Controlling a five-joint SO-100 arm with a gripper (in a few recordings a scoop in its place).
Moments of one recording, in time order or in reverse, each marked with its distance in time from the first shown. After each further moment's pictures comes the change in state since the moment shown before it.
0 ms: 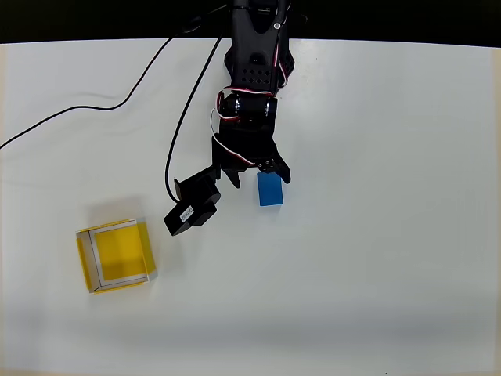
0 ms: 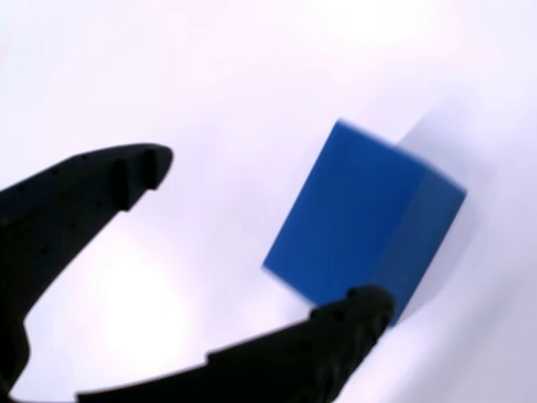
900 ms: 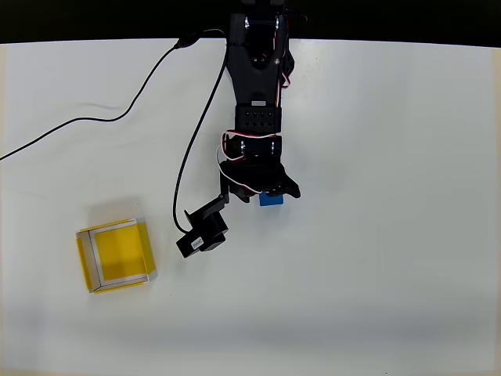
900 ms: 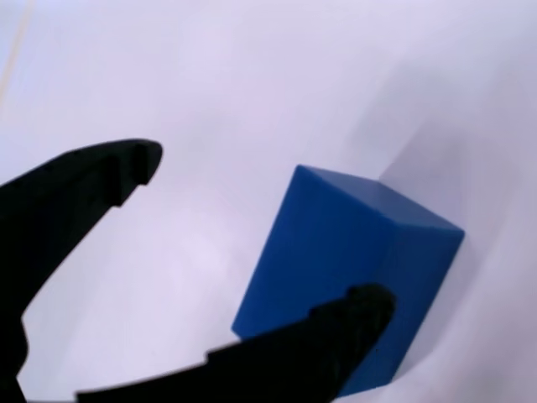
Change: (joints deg) arm -5.5 -19.7 -5.6 -4.9 4.9
